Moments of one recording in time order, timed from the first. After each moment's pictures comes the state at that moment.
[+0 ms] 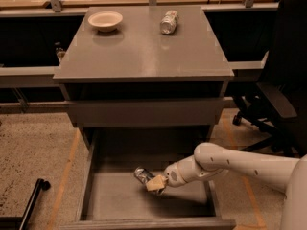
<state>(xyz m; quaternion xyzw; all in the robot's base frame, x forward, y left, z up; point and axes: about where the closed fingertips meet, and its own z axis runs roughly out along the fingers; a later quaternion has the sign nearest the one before) 0.489 -0.002 0.457 -0.25 0.87 0.41 0.11</state>
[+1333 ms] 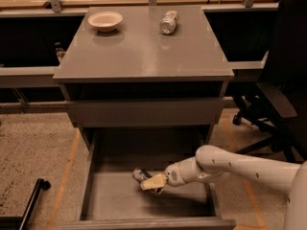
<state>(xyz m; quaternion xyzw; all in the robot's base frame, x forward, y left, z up) 0.498 0.000 0.448 -0.23 0.86 0.43 0.13</state>
